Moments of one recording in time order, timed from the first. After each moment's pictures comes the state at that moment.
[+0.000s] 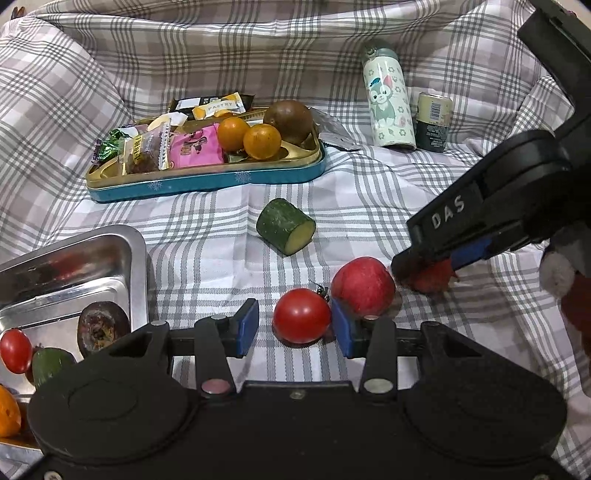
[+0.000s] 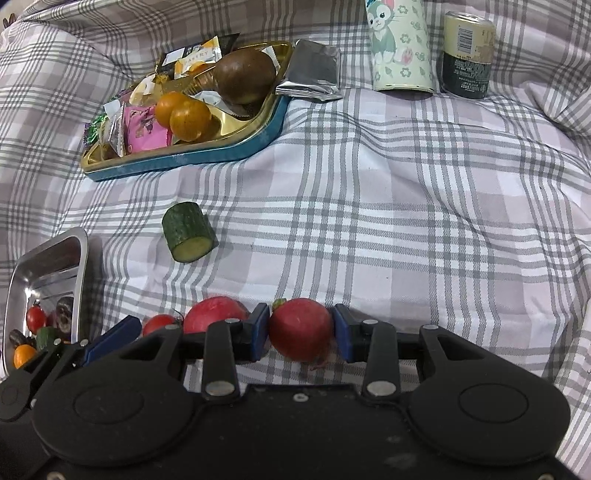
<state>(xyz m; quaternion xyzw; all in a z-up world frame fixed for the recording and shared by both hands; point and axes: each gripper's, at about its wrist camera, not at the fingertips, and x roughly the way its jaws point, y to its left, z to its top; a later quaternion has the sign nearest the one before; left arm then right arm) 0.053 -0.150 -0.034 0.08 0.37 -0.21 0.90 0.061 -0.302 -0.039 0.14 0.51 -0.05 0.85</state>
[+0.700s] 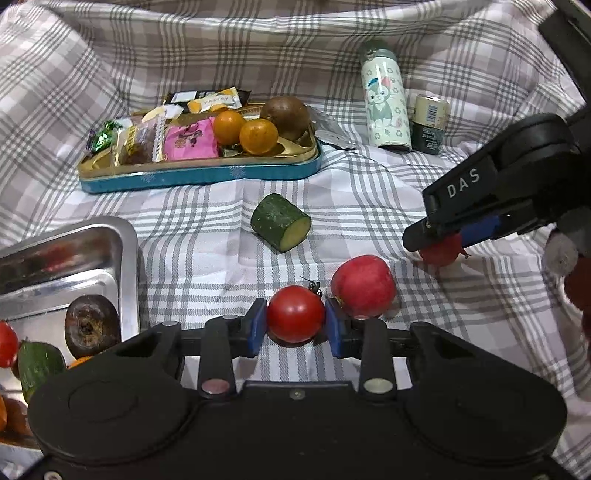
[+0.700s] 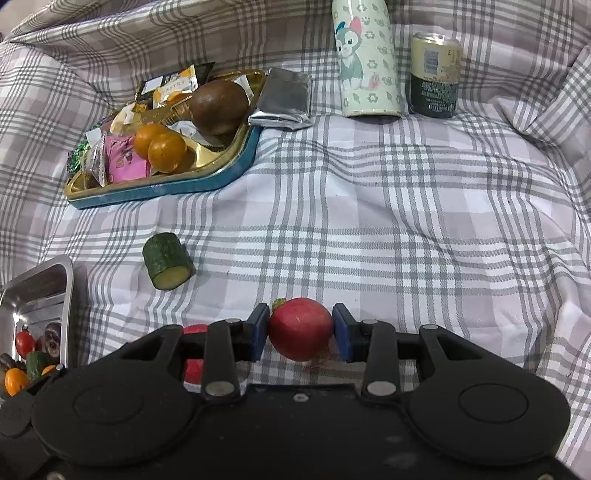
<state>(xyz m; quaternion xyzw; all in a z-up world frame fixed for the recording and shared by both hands) 0.058 -0.146 -0.037 0.05 0.38 -0.22 0.90 0.056 -0.311 -0.029 0.13 0.48 -0.09 0.86</state>
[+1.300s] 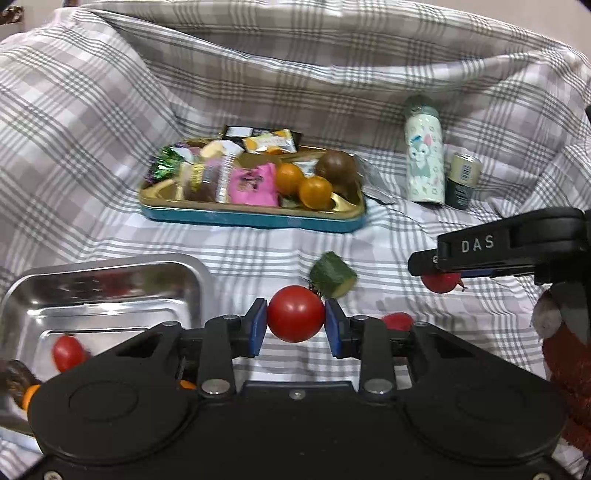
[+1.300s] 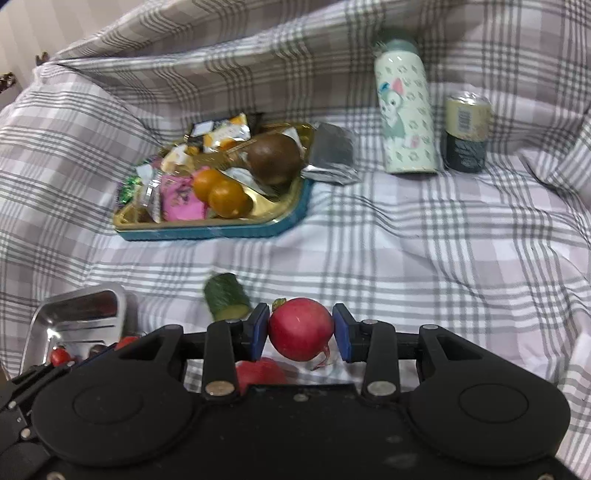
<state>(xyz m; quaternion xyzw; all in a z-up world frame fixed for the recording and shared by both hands) 0.059 -0.110 0.011 0.02 0.36 -0.16 0.92 0.046 -0.288 -0.002 0.13 0.40 -0.05 0.91</state>
